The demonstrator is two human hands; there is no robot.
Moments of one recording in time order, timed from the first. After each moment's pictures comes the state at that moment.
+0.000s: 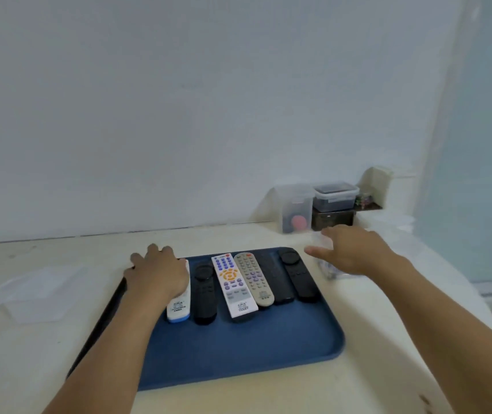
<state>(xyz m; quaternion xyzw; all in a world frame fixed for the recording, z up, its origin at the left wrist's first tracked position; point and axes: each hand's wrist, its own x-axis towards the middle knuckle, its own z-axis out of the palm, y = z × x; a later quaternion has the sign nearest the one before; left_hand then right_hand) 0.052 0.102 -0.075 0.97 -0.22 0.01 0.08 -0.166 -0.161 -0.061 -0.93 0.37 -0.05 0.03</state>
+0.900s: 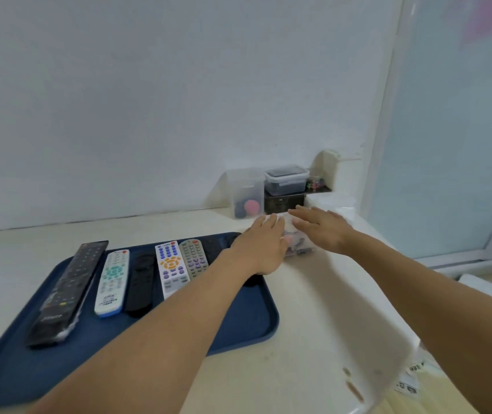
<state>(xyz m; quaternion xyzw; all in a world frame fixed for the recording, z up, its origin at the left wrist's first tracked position) -0.084 -0.092 -0.090 0.77 -0.63 -0.02 0.11 -0.208 -0.223 -0.082 -0.93 0.32 -0.09 0.15</state>
